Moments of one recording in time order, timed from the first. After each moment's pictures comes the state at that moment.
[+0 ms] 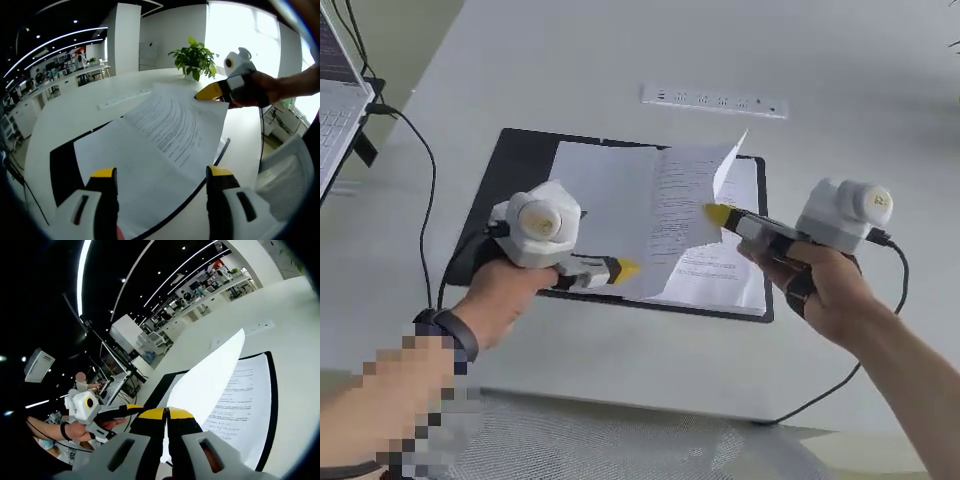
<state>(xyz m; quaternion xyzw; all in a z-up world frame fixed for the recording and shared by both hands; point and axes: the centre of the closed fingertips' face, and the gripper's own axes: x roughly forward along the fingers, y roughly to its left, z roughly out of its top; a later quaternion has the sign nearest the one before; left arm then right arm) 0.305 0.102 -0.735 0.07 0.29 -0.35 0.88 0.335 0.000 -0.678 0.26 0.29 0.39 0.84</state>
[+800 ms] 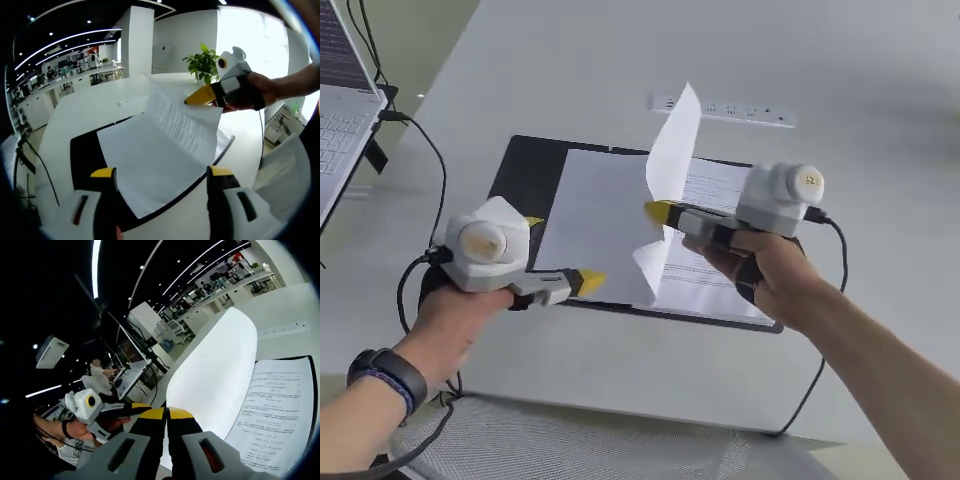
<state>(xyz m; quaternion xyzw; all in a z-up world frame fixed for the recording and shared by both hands) 0.285 0.165 -0.720 0.05 0.29 -0.30 0.91 0.323 0.093 -0.665 0.23 0.30 0.47 0.79</state>
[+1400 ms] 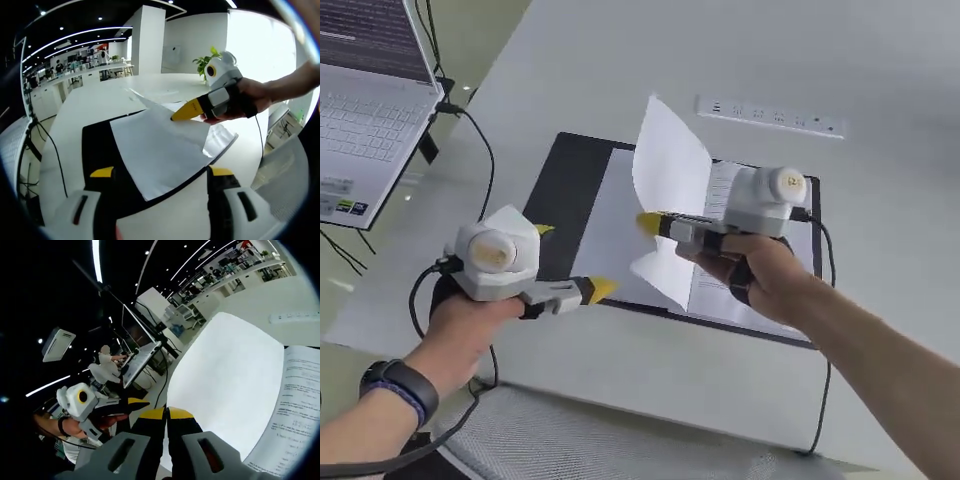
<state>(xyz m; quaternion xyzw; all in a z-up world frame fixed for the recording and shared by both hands) 0.266 0.200 -0.723 0.03 0.29 -0.27 0.92 0.312 0.159 -0.694 0.21 0.35 0.52 0.75</state>
